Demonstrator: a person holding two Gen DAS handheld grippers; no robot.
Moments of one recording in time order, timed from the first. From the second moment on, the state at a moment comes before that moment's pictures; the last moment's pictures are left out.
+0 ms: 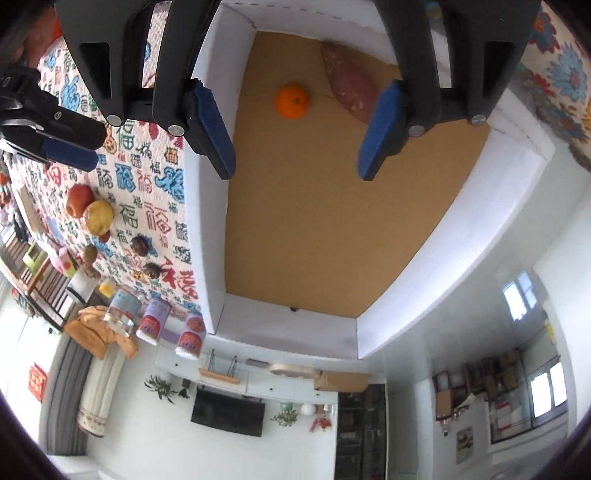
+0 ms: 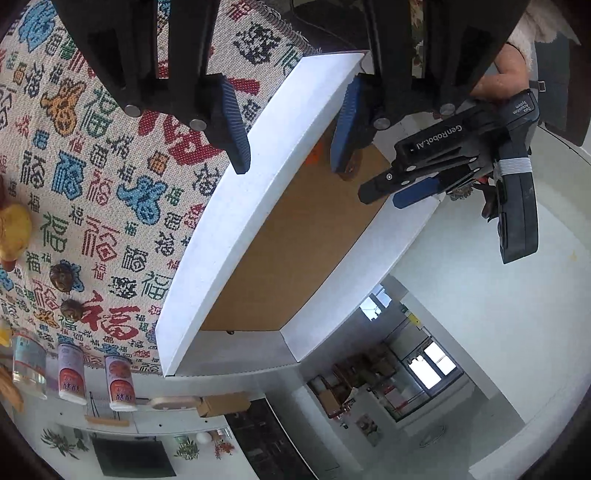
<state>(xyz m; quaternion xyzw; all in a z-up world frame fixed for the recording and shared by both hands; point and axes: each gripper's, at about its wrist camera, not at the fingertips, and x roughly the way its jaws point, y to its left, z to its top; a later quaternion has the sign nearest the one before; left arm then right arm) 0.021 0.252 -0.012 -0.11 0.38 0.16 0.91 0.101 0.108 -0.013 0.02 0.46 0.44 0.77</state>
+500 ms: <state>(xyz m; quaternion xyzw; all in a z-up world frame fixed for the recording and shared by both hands) 0.066 0.120 -0.064 0.10 0.43 0.11 0.89 0.108 -0.144 -0.113 0.05 0.44 0.12 0.89</state>
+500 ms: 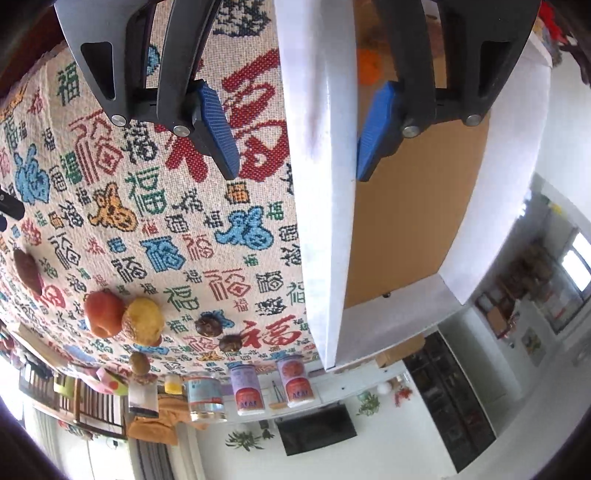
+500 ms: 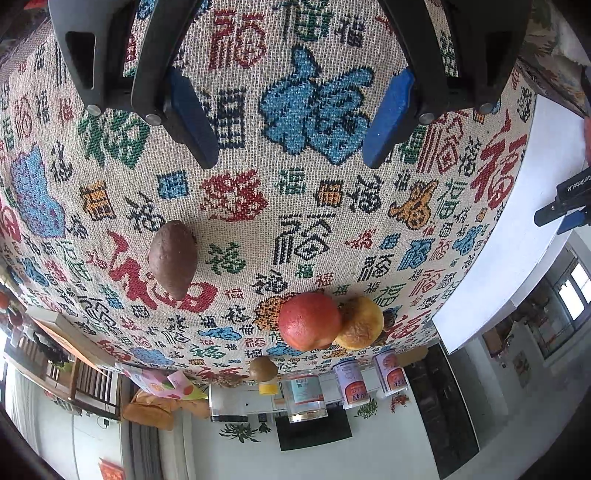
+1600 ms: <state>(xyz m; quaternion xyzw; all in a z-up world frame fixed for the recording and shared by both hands) 0.125 -0.002 -0.124 0.01 0.43 0.03 0.90 0.107 -0.202 -0.121 0.12 0.43 -0.03 0.89</state>
